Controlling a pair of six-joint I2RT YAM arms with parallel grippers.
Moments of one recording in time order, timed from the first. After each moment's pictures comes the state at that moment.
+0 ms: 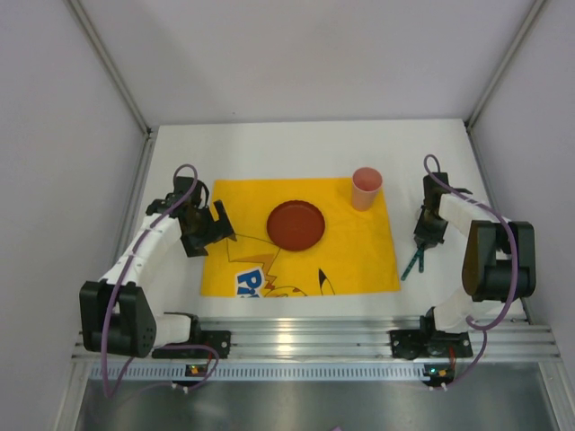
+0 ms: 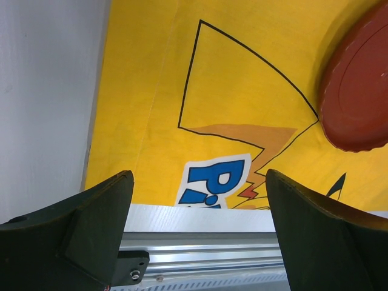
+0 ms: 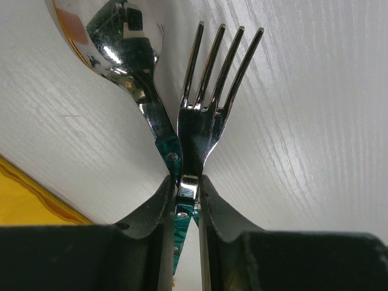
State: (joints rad) left arm -0.11 1.29 0.94 -0.84 0.11 -0.55; right arm -0.04 1.61 0.94 -0.70 0.18 0.39
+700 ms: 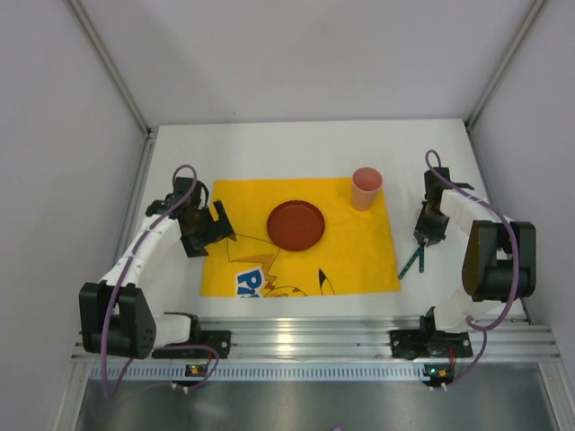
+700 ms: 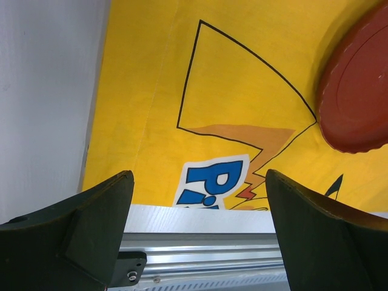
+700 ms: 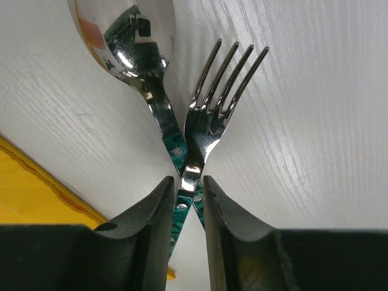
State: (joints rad) left arm -0.11 1.28 0.93 -0.84 0.11 -0.57; right arm -0.04 1.61 1.00 -0.76 0.18 0.38
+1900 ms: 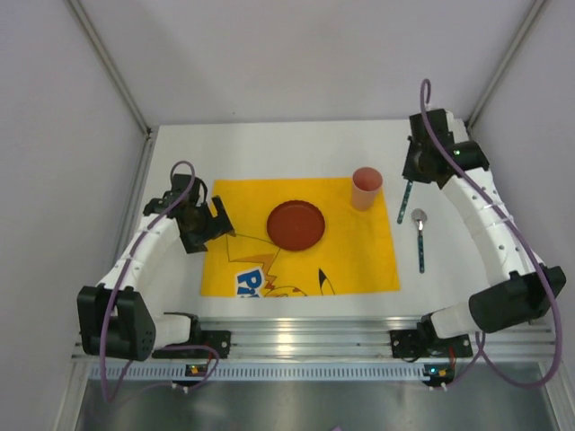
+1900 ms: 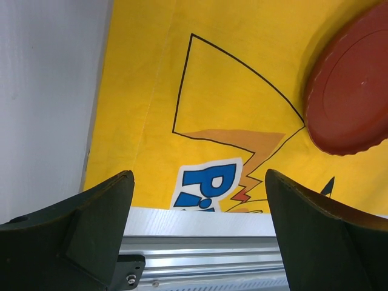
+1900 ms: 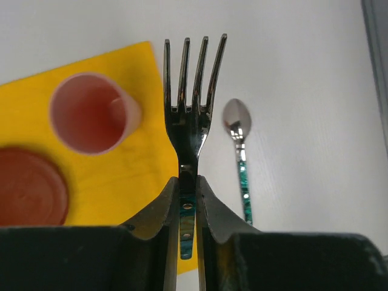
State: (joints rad) left arm -0.11 1.27 0.96 -0.84 0.11 -0.57; right arm 0.20 1.43 1.54 -1.00 0.35 0.39
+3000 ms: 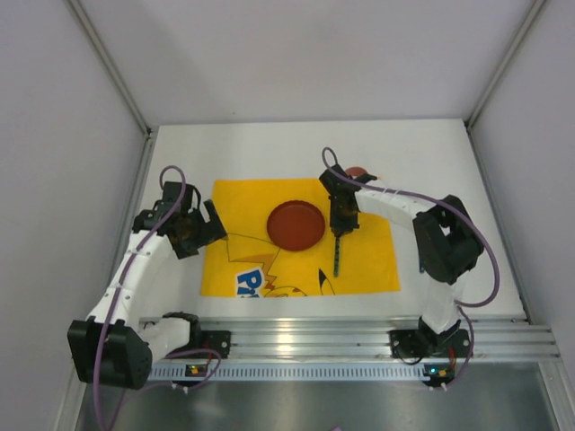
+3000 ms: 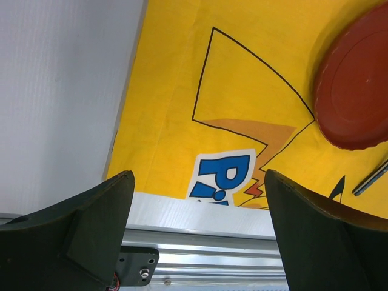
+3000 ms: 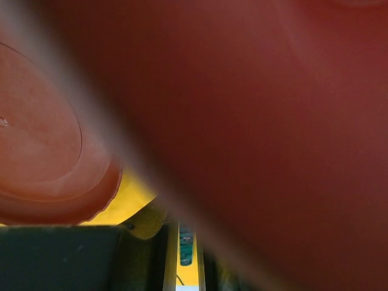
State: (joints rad) left arm -0.11 1.11 0.94 -0.91 0.03 -0.56; right arm 0.62 1.86 1.32 -0.74 0.13 0.65
